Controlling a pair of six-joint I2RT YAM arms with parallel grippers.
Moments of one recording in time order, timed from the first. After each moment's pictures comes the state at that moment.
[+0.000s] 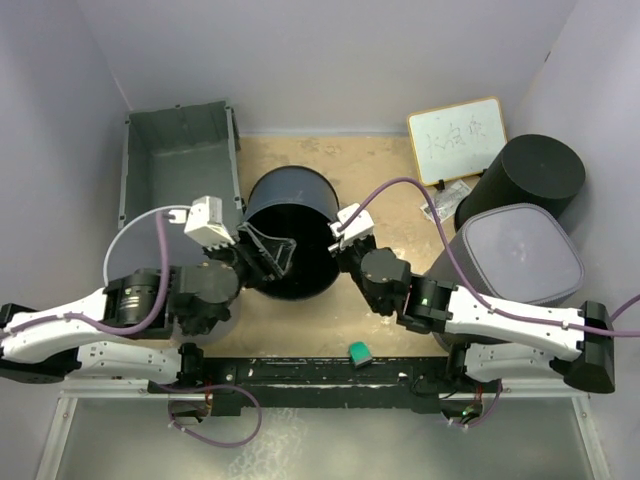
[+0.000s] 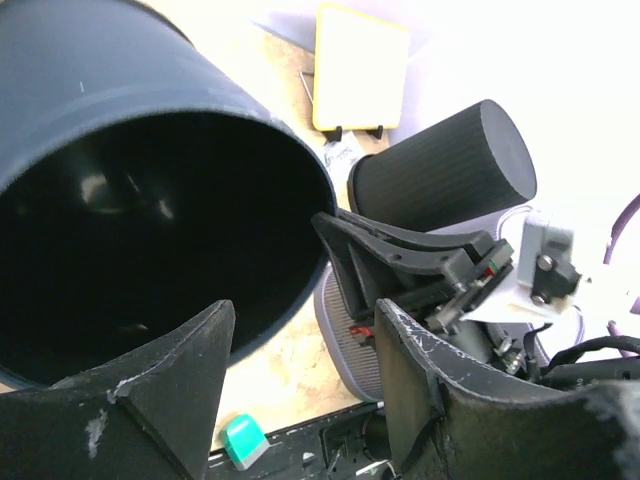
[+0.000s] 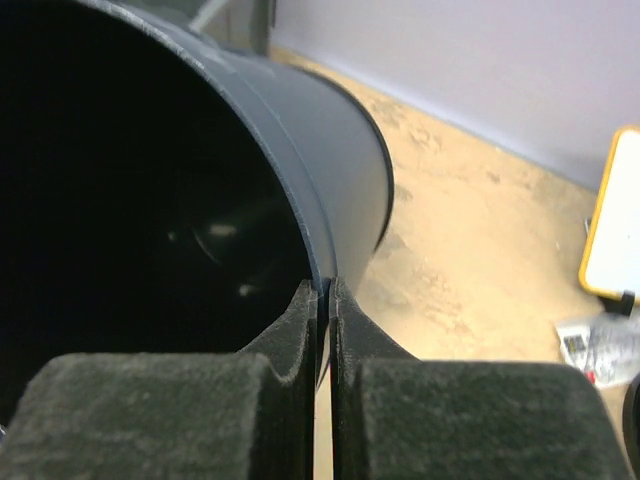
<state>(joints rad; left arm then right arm) -1.46 0.90 1.29 -0.78 -1.00 -1.04 1.23 1.10 0.90 0.08 0.77 -0.10</state>
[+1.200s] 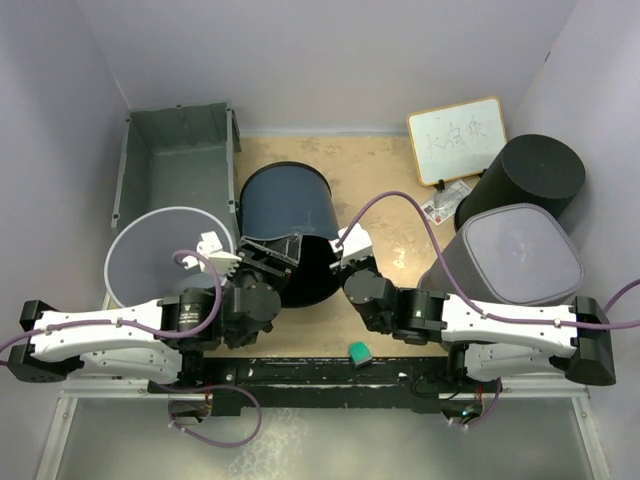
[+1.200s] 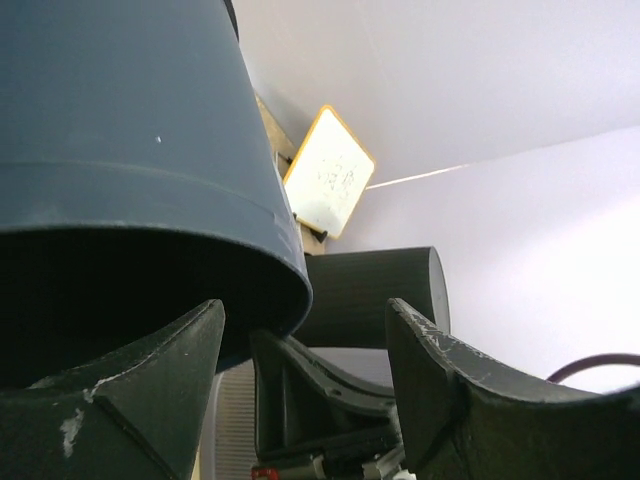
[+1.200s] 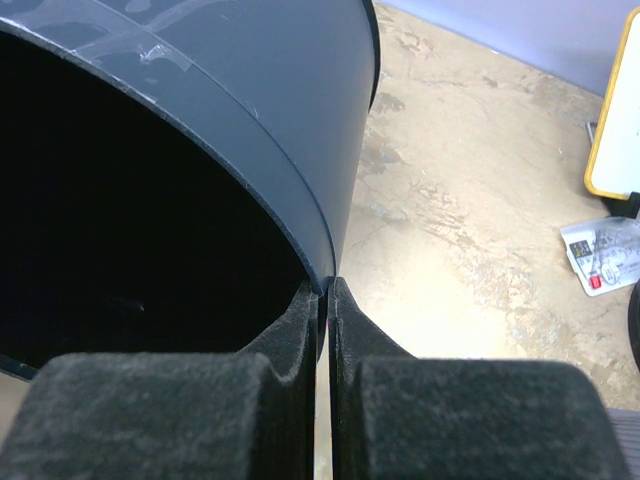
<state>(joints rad) -1.46 0.94 0.99 -0.50 -1.24 -1.60 1.32 1.13 0.85 -0.09 0.97 0.14</state>
